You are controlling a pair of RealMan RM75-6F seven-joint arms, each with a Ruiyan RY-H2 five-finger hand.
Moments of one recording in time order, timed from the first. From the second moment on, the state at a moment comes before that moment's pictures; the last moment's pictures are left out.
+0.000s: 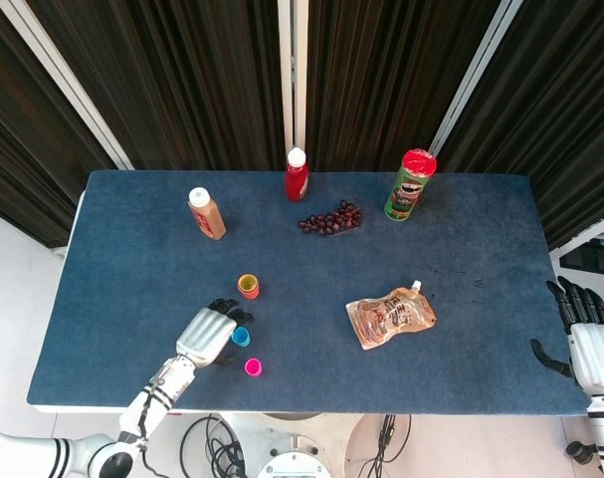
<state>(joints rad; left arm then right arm) -0.64 -1.55 0.02 -1.71 1.21 1.10 0.48 0.06 -1.08 0.07 -1.60 -1.45 1.43 0.10</state>
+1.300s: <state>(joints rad) -0.62 -1.54 -0.07 -1.74 1.16 1.10 0.52 0.06 -1.08 0.07 -1.57 -1.45 1.43 0.13</state>
